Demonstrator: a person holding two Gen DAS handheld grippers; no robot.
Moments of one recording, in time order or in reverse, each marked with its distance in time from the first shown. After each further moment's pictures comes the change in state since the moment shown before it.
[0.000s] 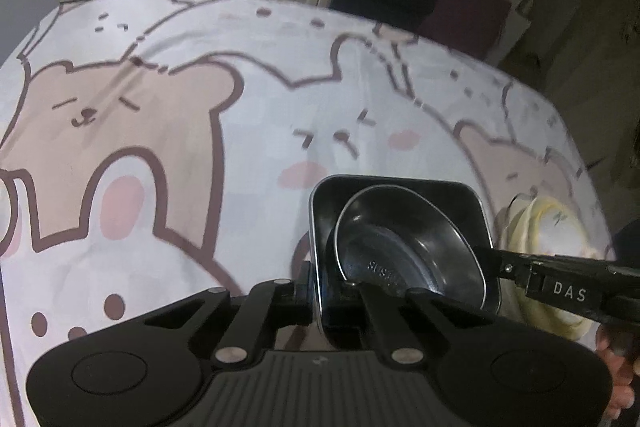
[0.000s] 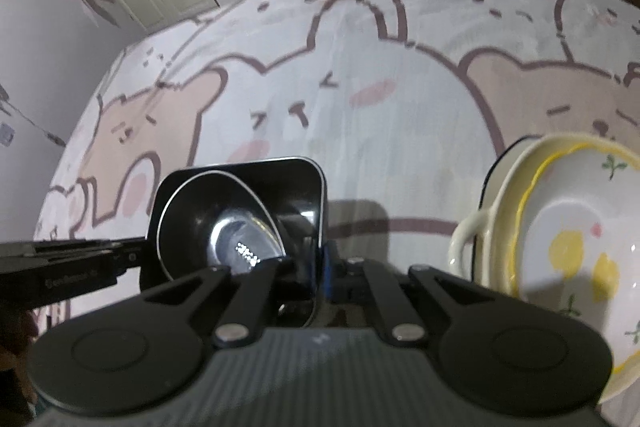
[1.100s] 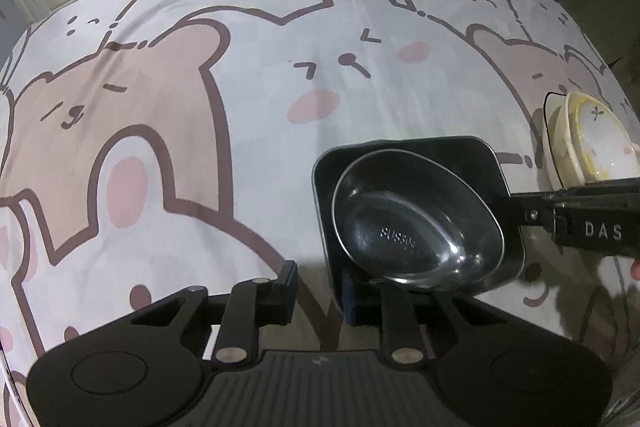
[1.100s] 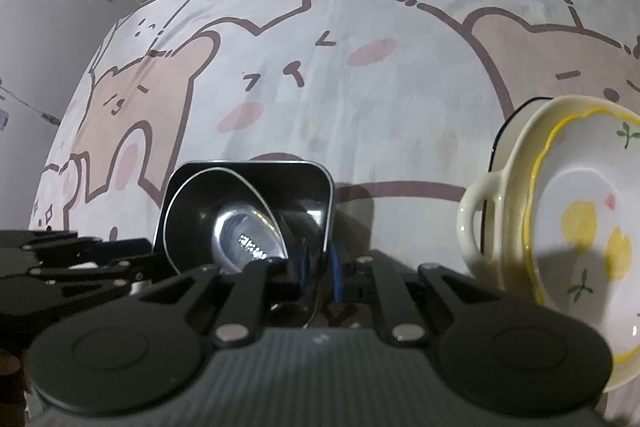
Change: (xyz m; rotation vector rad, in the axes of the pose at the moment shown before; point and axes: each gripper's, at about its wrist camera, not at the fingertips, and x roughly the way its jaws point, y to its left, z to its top) left arm 0.035 0.000 -0.013 0.225 0.188 0.109; right arm 0.021 0.001 -0.009 0.009 0.120 -0.010
